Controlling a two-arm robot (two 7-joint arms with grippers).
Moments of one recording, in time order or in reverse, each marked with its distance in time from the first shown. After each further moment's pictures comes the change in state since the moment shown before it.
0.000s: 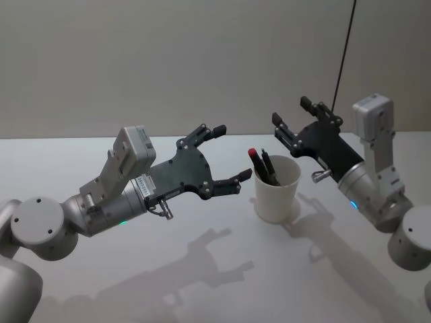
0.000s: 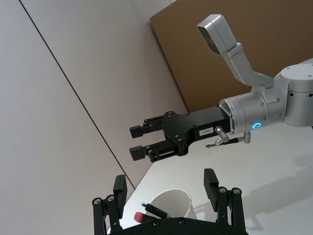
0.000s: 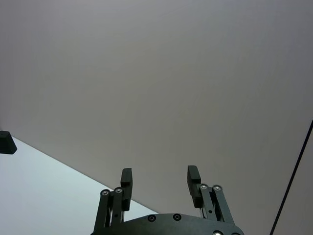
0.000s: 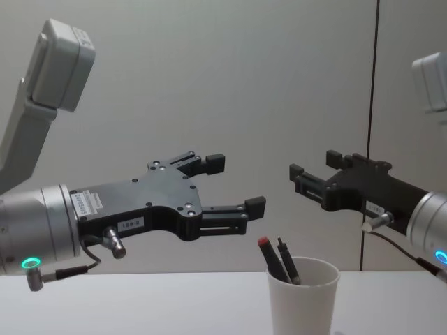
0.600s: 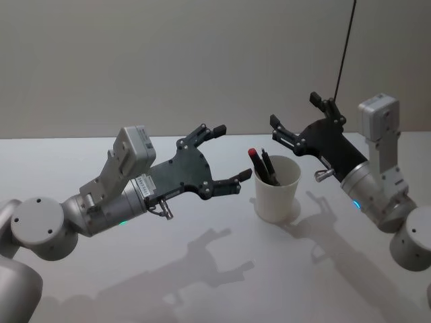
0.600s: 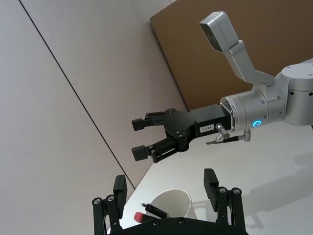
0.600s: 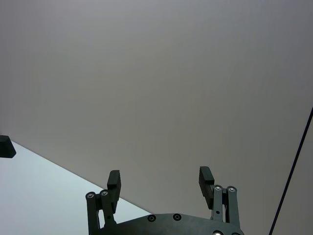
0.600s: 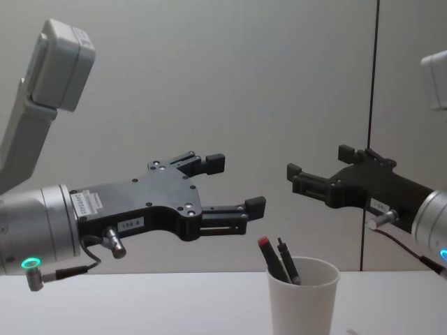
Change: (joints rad) left arm 0.000 0.000 0.000 0.000 0.000 0.000 0.000; right arm -0.004 0.005 0.005 -0.003 0.016 -0.016 0.004
